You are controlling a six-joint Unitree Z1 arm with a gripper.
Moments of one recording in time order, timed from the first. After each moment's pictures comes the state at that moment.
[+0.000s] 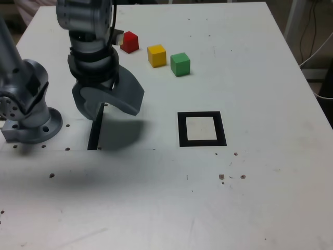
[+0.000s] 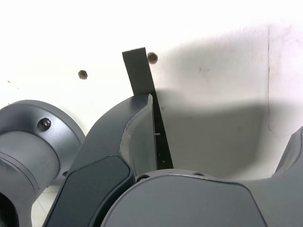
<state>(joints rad) -0.16 1.50 -0.72 0.89 0.18 -0.01</state>
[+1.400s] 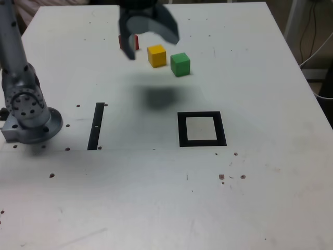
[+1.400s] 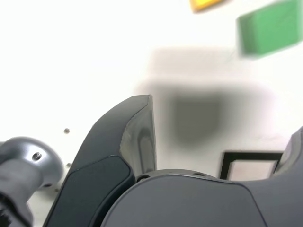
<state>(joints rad) 0.40 1.67 -1.27 1.14 0.17 0.36</state>
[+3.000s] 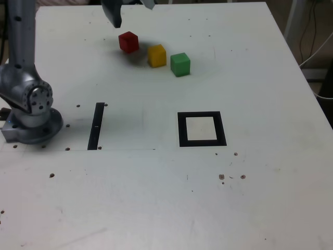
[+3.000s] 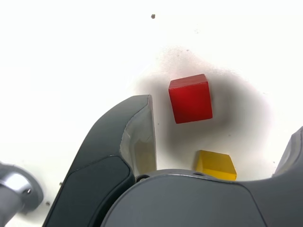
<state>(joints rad) 0.91 1.96 -1.62 1.30 0.25 0.37</state>
